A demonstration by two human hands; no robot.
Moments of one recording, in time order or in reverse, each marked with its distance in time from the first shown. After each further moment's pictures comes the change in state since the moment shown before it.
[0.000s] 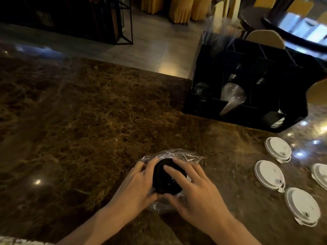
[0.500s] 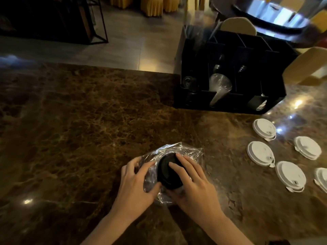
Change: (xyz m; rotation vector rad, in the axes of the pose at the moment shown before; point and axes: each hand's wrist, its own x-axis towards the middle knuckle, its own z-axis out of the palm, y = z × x) left_hand -0.012 -0.013 -0.014 -0.159 0.082 -0.162; right_hand -0.008 -0.026 0.040 -0.002 0.148 0.278
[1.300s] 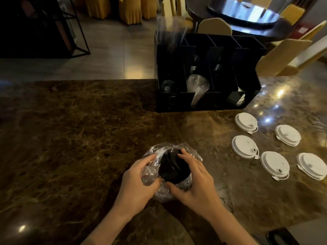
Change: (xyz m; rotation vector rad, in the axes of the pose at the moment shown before) left_hand 0.031 0.039 0.001 -0.378 -0.095 0.032; right_hand 0.000 0.033 -0.015 0.378 0.135 0.213
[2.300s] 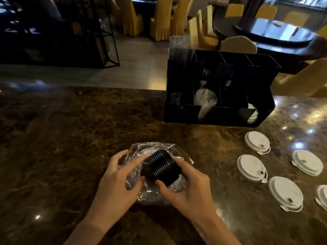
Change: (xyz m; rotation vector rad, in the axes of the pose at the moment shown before) left_hand -0.024 0.033 -0.016 0.394 0.216 0.020; right_hand 0.022 -0.018 -0.028 0.297 0.025 -0.118
